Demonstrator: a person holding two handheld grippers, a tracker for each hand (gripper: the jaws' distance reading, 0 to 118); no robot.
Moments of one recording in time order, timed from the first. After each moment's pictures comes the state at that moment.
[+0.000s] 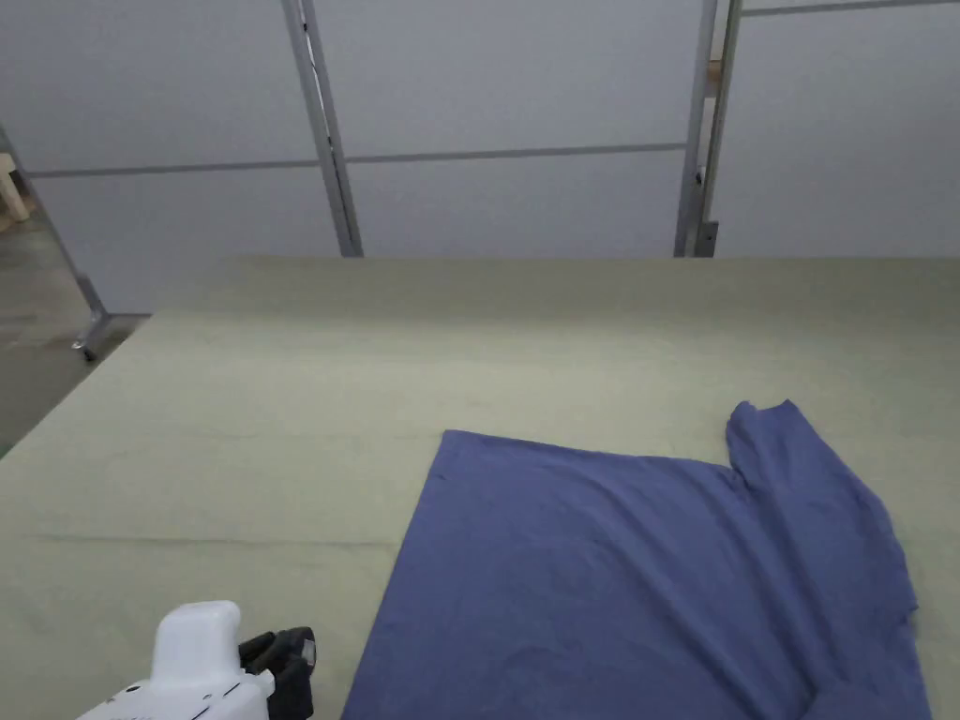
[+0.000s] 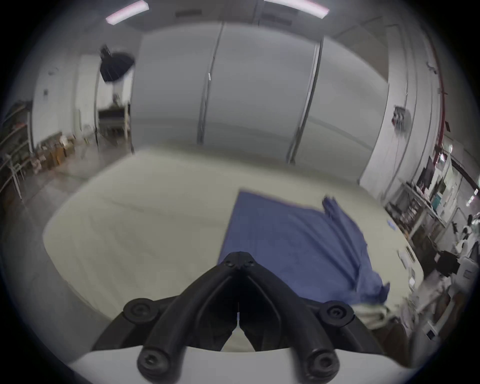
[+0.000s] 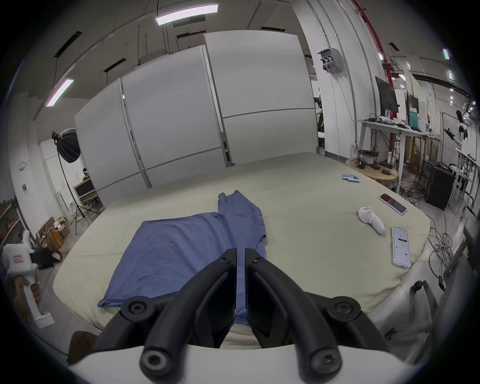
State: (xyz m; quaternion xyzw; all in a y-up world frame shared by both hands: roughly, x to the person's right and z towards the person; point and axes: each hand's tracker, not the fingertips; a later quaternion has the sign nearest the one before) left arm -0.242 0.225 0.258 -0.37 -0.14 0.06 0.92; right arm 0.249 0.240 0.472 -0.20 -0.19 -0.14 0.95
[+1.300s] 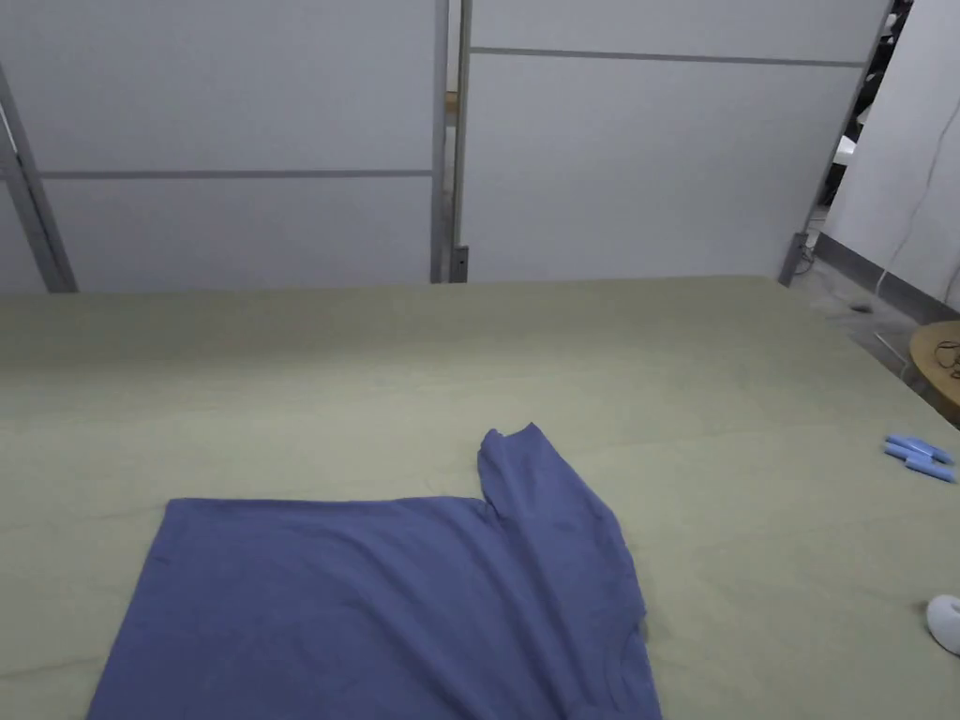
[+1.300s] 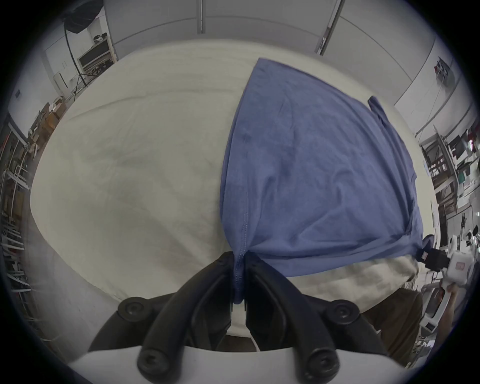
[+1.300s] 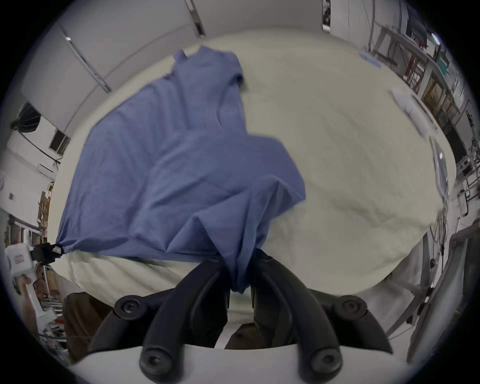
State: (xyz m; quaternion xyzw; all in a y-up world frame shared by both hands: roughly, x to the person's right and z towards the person) left arm -0.201 0.124 0.203 -0.55 -0.08 0.00 0.83; right arm 0.298 0.109 0.393 -0.50 -0.17 -0.19 0.83
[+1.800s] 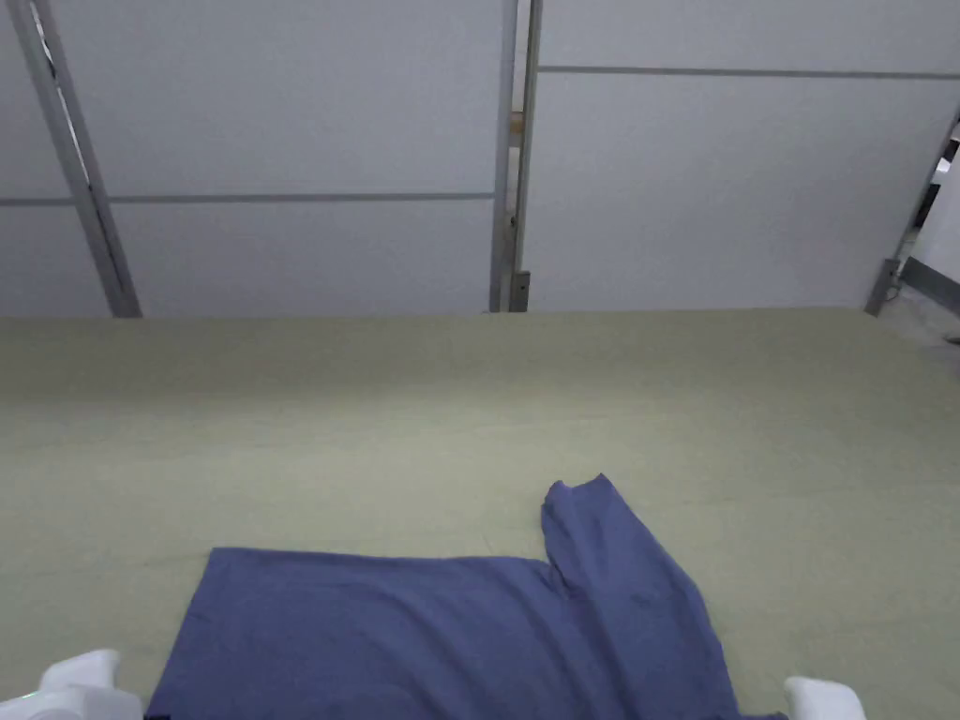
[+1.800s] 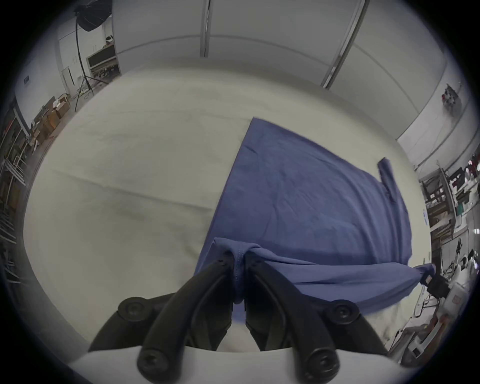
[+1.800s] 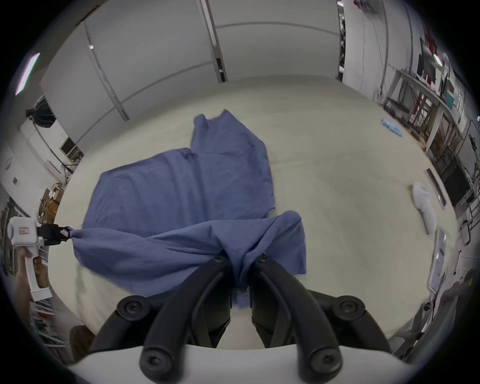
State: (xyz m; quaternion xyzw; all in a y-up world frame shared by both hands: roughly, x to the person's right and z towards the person) left arm -0.126 0.129 0.001 -0.55 -0.06 0.04 0.83; right arm 0.364 0.131 0.231 -0.46 -0.15 -0.18 0.86
